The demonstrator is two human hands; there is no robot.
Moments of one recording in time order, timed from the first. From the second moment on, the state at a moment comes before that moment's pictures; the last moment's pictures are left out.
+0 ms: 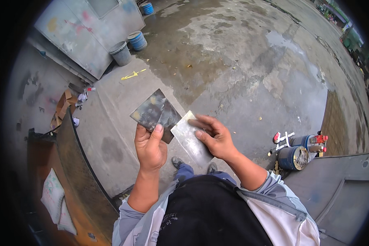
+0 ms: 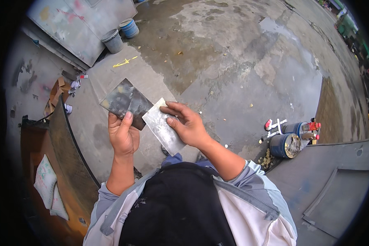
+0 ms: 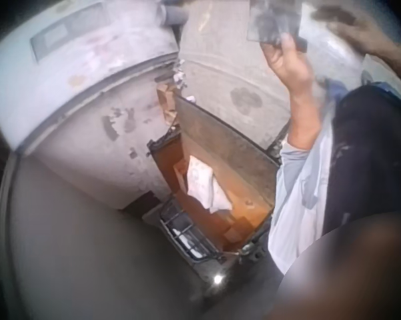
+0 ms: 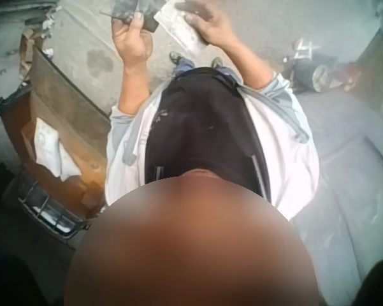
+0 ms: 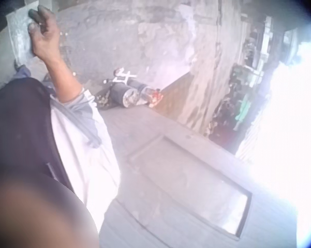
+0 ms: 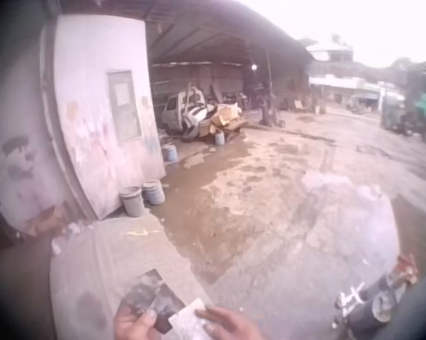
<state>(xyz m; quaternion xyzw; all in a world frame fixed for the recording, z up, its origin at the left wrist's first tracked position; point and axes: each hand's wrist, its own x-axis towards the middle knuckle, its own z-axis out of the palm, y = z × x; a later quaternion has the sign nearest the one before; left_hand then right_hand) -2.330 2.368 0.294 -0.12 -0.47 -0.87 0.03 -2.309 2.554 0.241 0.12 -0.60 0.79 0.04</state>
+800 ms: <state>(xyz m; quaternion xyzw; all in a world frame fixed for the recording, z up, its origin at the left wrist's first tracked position) -2.363 2.347 0.267 0.10 -0.31 -0.94 -0.09 -2.298 2.562 0.240 0.06 -0.44 0.89 -0.07</state>
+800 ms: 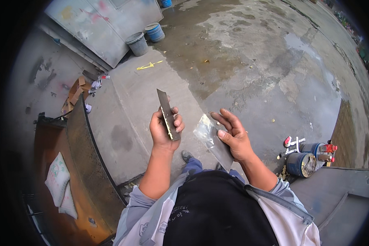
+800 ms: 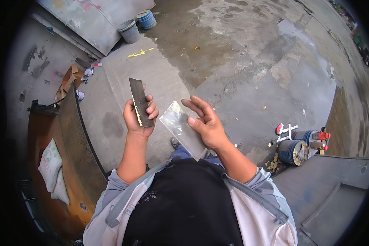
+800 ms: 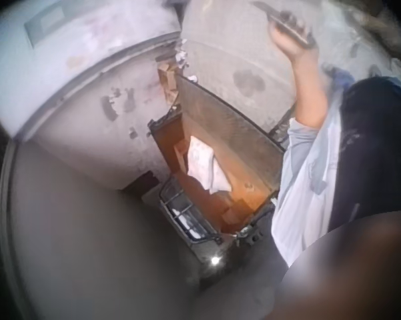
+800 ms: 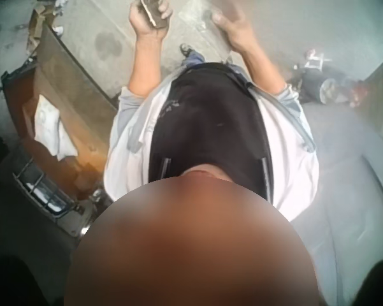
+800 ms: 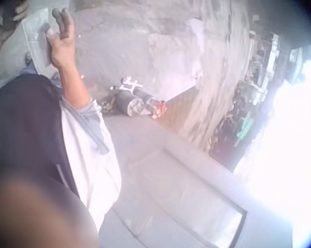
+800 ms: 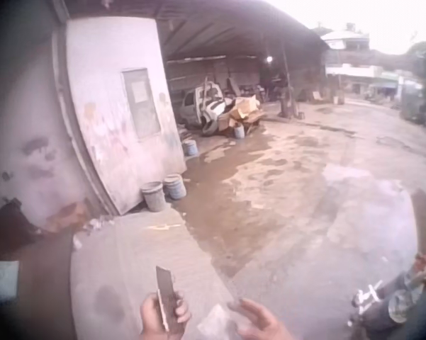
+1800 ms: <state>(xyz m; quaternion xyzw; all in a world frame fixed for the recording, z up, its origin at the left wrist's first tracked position) -2.350 2.368 0.256 0.11 -0.38 -0.89 -0.23 -2.388 2.584 0.273 -0.07 -0.45 0.88 0.09</state>
